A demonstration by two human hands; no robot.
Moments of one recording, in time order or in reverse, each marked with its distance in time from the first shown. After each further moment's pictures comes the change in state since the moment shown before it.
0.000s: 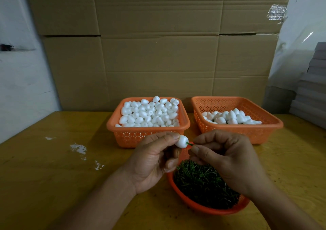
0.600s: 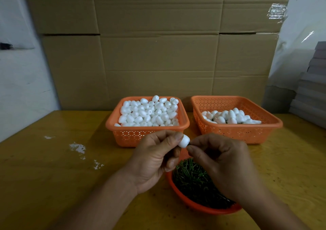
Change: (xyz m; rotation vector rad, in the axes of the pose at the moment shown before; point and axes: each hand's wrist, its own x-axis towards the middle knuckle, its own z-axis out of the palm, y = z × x) left_hand -0.002 0.001 0.009 0.021 0.033 0.058; right_hand -0.007 0.000 0.009 -0.457 0.104 -0.235
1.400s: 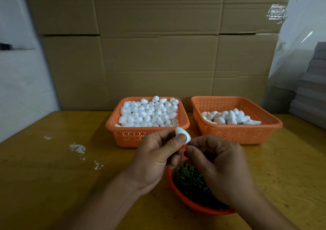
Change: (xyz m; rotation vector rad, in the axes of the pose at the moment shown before) left_hand -0.002 -0.002 0.002 0.115 -0.029 0.147; right_hand -0.006 0.002 0.011 0.079 0.035 0.084
